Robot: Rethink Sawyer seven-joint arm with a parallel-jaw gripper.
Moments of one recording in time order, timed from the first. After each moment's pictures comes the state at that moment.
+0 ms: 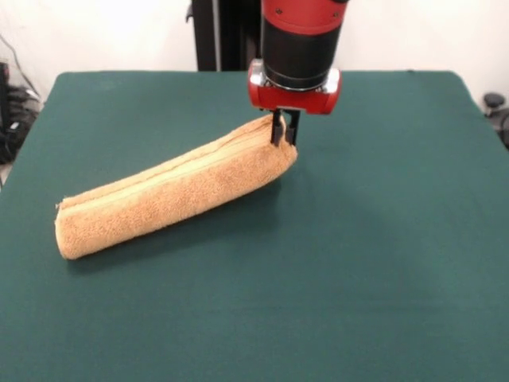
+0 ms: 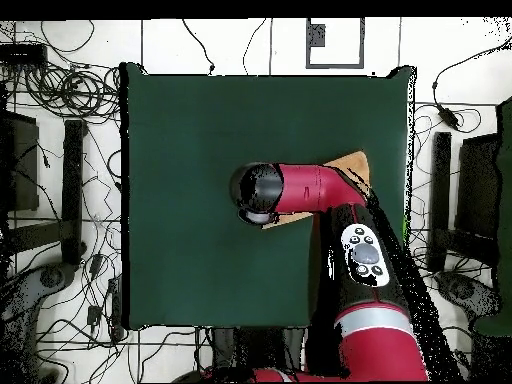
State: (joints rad) arm -0.24 -0.53 0.12 1.49 -0.25 0.80 1.88
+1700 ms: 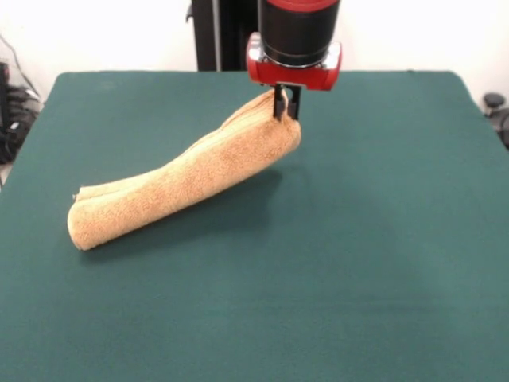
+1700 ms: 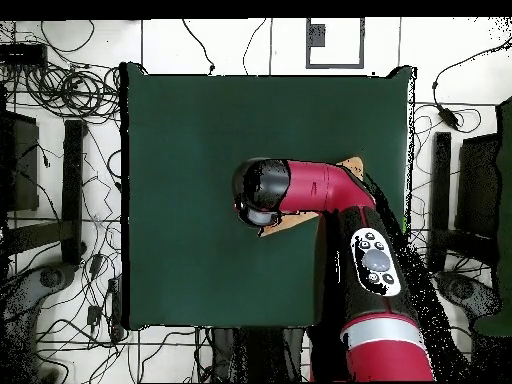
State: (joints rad) arm -0.25 -0.57 0.12 1.50 -0.20 0.92 1.88
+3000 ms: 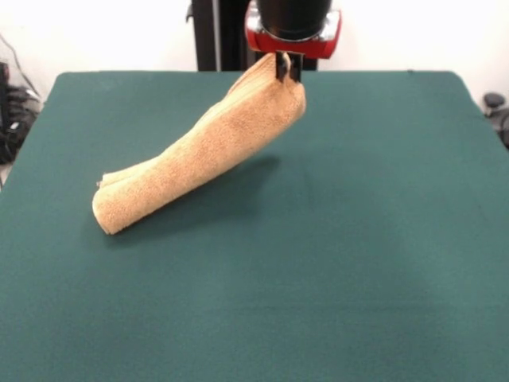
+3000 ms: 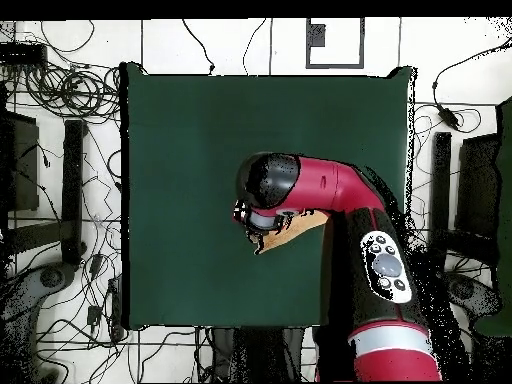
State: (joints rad) arm -0.27 -0.60 0.13 1.50 -0.15 1.13 1.88
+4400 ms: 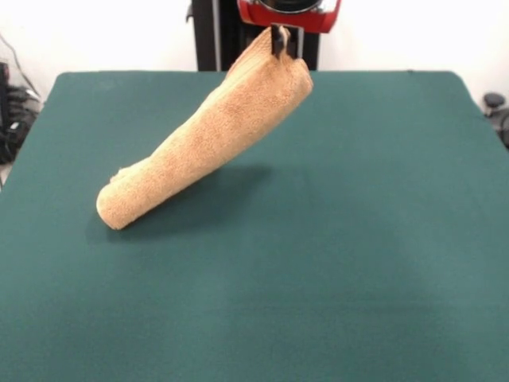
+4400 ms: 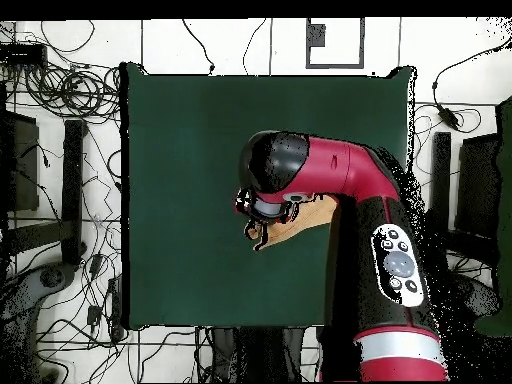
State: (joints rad) arm -0.27 -0.62 0.13 1.41 -0.15 1.28 1.88
